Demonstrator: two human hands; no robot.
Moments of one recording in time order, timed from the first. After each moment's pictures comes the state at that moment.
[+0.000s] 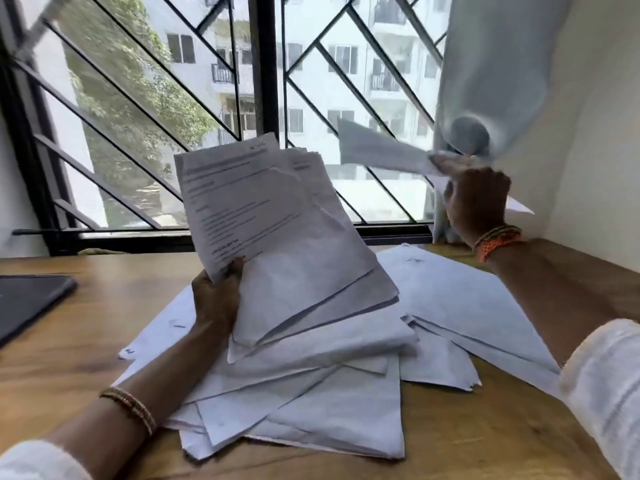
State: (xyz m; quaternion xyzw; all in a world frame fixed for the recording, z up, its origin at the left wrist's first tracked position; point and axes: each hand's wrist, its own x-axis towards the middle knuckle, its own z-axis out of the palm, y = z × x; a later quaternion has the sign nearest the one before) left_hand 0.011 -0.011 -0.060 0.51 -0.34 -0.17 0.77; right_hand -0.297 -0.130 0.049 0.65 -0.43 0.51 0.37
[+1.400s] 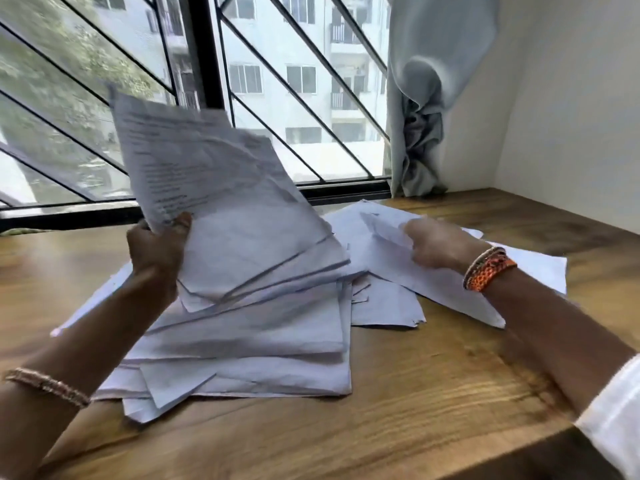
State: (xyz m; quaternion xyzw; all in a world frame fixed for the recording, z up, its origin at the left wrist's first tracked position) left_hand 0.016 -0.017 -0.042 0.53 -0.36 -0.17 0.75; right_hand -0.330 -0.067 -0.028 0.77 -0.62 0.06 0.07
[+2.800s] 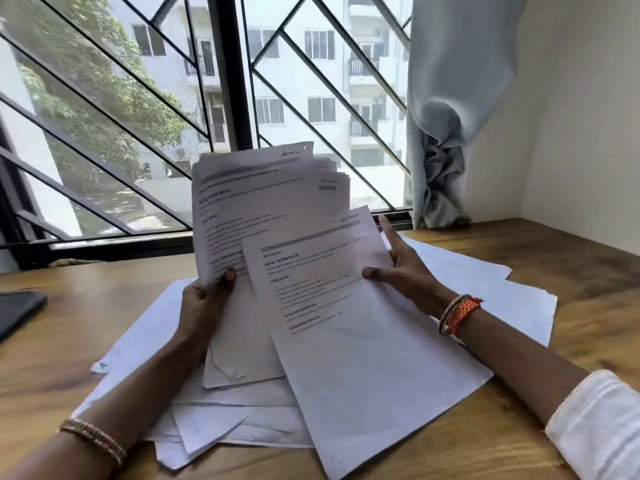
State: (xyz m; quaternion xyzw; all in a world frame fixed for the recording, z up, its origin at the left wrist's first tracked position) left_hand 0.000 0.005 -0.062 0.54 -0.40 -0.27 0.69; right_hand -0.277 -0.103 -0.056 0.69 -0.34 0.47 -0.42
